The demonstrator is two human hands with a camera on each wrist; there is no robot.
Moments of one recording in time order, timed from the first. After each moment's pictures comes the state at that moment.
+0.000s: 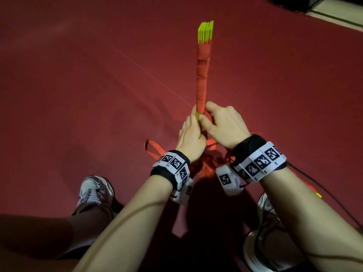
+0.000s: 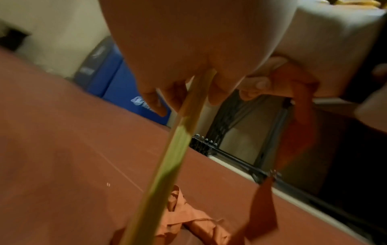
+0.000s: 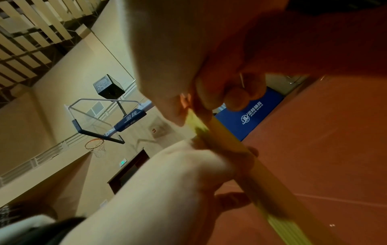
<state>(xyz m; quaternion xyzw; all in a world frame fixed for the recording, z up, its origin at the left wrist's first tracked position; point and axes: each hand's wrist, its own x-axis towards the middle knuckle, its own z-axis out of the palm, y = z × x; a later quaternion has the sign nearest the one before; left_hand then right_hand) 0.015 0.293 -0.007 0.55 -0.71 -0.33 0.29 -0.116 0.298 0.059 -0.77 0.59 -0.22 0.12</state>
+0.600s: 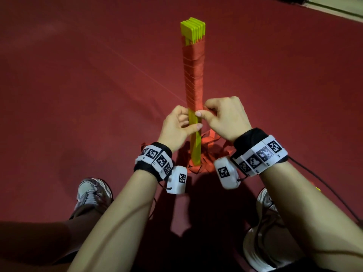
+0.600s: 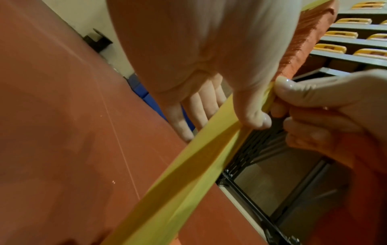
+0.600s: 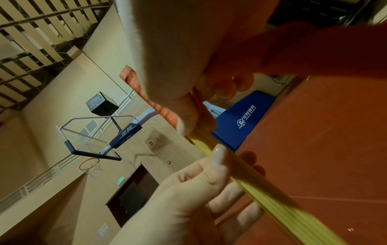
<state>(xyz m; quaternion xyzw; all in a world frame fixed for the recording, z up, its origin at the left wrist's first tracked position) 0.039 0.270 -0.004 0.49 -0.60 -0.50 0.40 -0.131 0.290 0.065 -0.75 0.60 -0.26 0.11</state>
